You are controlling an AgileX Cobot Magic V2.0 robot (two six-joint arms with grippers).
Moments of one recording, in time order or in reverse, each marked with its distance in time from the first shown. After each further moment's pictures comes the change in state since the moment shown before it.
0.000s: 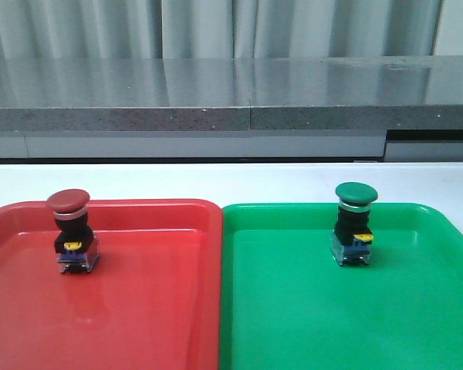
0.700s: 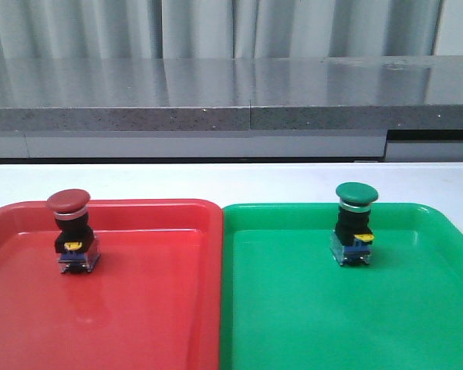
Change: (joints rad) left arm 0.000 0.000 0.000 0.000 0.000 0.000; right arm 0.000 -0.224 0.090 -0.002 0.058 0.000
